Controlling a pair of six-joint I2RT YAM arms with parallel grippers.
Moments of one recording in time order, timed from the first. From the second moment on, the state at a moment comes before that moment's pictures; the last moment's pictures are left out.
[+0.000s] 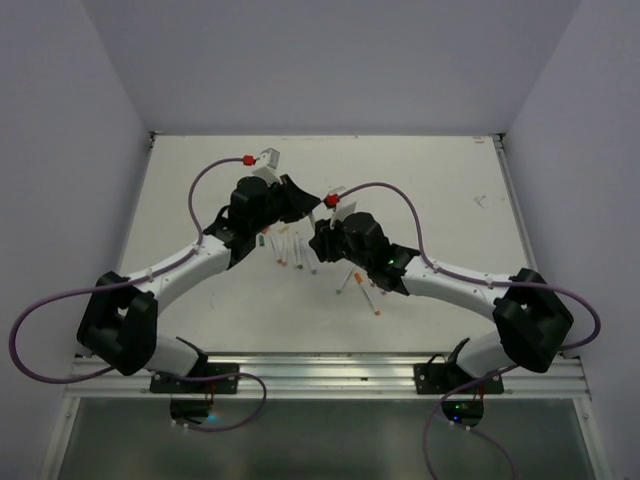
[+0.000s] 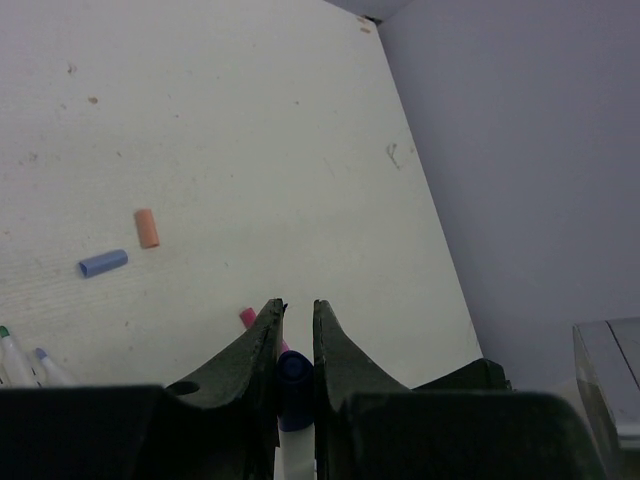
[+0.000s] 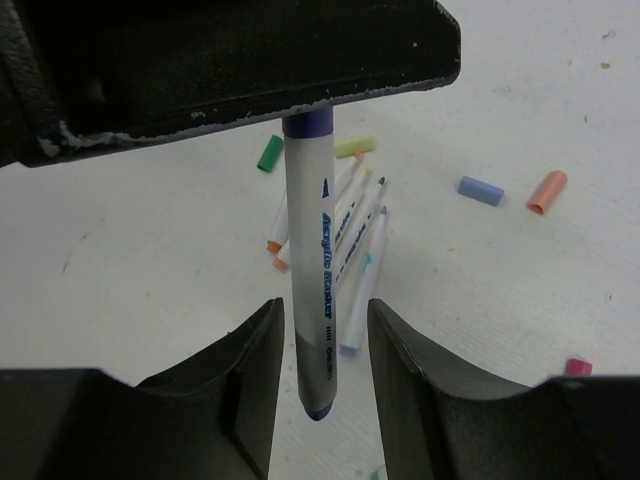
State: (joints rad) left arm -0.53 1.43 0.91 0.25 0.15 -0.77; right arm 0.86 1.45 0.87 0.17 0.13 0.31
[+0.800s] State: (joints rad) left arm -0.53 1.40 0.87 0.28 0.17 -0.76; right arm 0.86 1.47 0.90 0.19 0.12 0.31
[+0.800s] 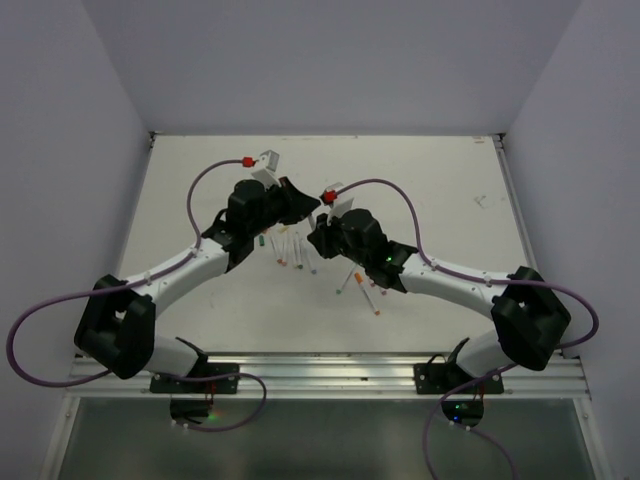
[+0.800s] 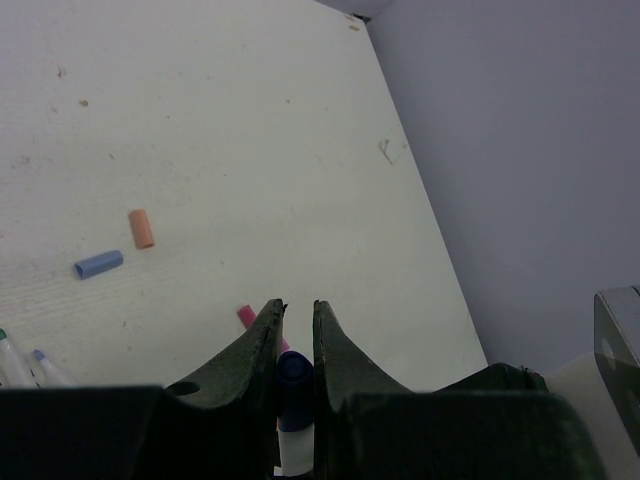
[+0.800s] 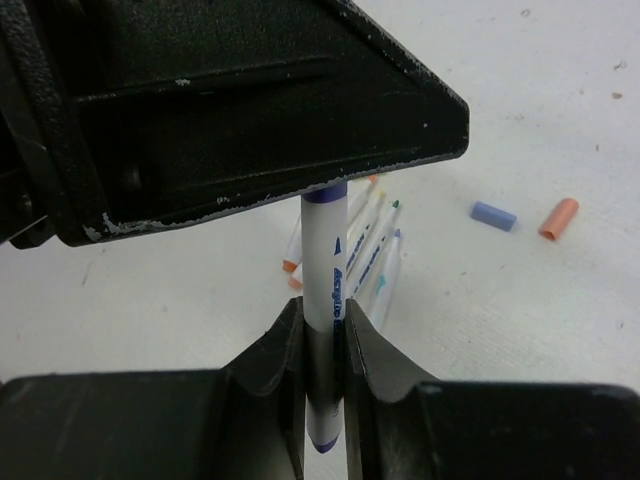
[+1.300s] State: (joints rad) left arm -0.55 1.36 0.89 0.26 0.08 -0.73; right arm 0.86 1.47 0.86 0.31 0.10 0.29
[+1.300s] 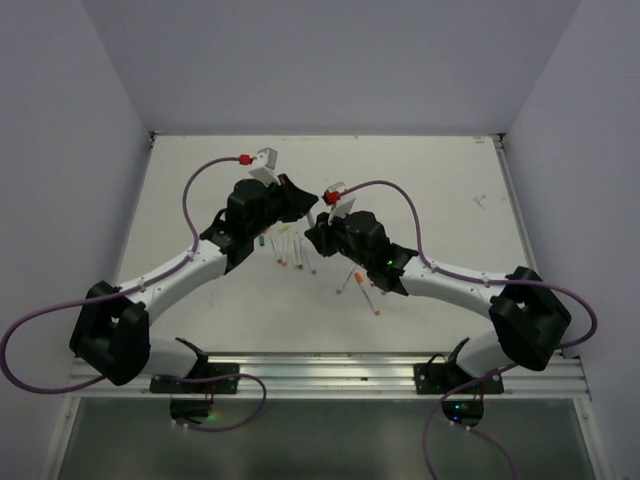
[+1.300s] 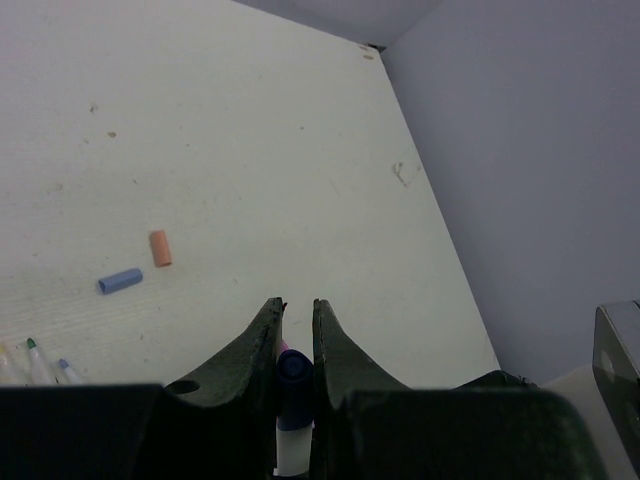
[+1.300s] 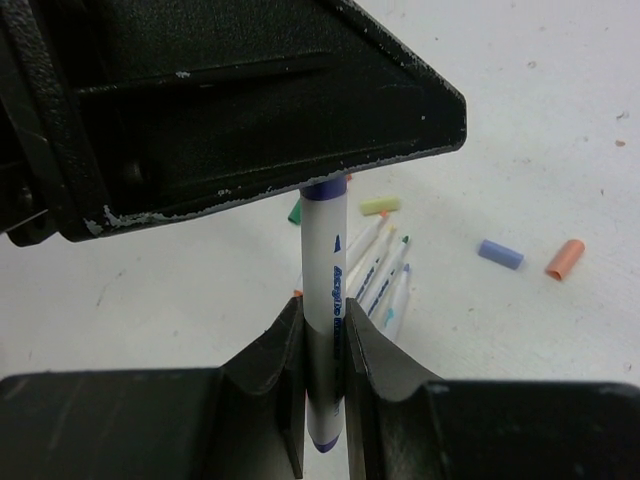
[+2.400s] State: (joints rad) left arm -0.52 1.36 1.22 -0.04 0.08 -0.60; right arm 0.84 1.47 0.77 0.76 0.08 0.29
